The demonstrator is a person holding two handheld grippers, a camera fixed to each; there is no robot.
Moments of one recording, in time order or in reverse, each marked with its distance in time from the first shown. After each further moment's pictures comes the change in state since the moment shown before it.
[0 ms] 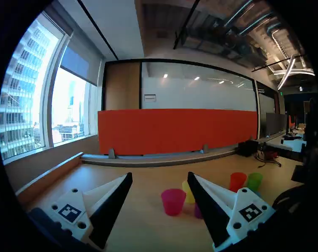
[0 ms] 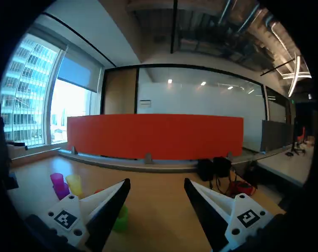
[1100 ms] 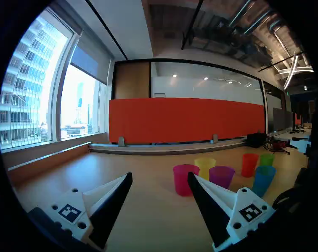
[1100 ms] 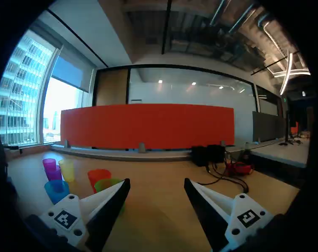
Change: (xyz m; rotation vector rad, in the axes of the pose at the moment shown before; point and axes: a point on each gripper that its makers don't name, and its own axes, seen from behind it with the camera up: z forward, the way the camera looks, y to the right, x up) left arm -0.099 -0.022 -0.015 0.081 0.021 -0.007; right arm -0.096 -0.006 -0.015 -0.093 0.027 0.025
